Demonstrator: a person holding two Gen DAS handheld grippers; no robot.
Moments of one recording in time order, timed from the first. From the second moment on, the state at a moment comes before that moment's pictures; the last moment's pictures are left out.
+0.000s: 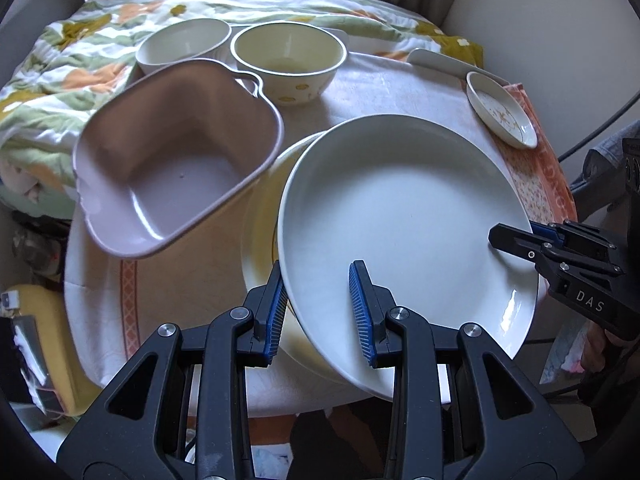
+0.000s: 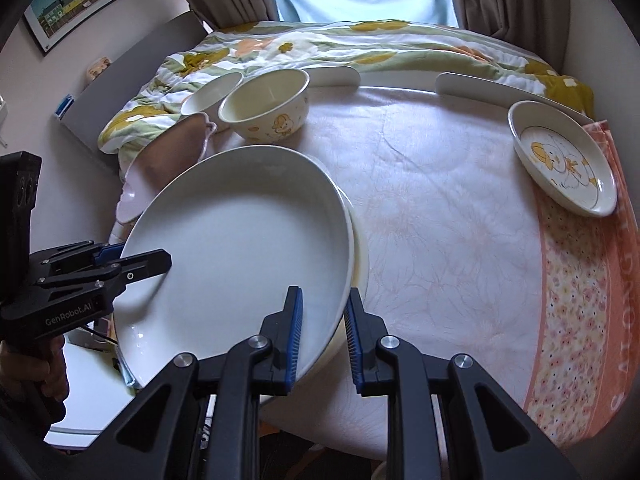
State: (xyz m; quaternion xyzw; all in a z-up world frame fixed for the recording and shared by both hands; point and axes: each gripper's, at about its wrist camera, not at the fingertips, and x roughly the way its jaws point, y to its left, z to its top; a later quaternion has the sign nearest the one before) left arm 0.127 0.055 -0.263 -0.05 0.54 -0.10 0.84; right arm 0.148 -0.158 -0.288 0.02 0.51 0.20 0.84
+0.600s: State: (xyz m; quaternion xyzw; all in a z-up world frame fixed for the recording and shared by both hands) left arm 0.144 0.050 -0.292 -0.04 0.55 -0.11 0.83; right arm 0.139 -0.150 -0.305 0.00 0.50 0.16 0.85
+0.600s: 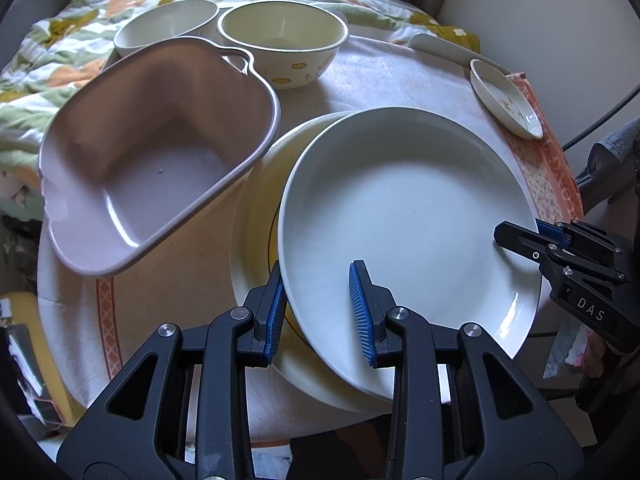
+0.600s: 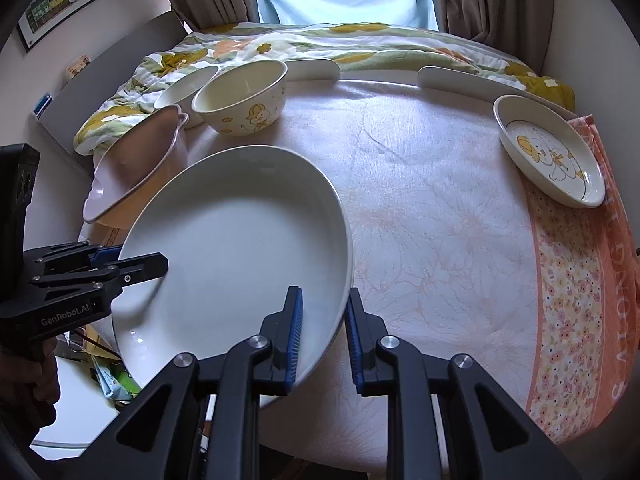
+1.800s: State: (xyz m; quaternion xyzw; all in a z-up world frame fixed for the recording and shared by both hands) left arm 0.142 -0.002 -0.299 0.16 0.53 0.00 0.83; right arm 0.136 -0.134 -0.306 -0.08 0.47 0.14 0.87
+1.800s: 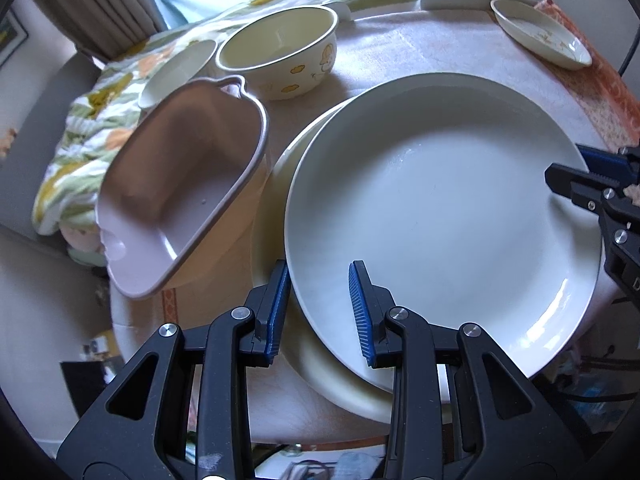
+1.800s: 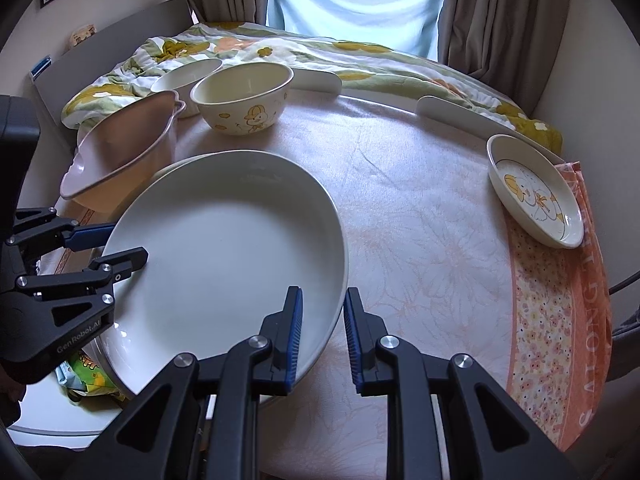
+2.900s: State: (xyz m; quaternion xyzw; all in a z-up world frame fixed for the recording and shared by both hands) left arm 0.138 -0.007 -0.294 0.21 0.51 0.02 0.83; right arm 0.137 -0.128 -0.305 -0.09 0.46 0.14 0.87
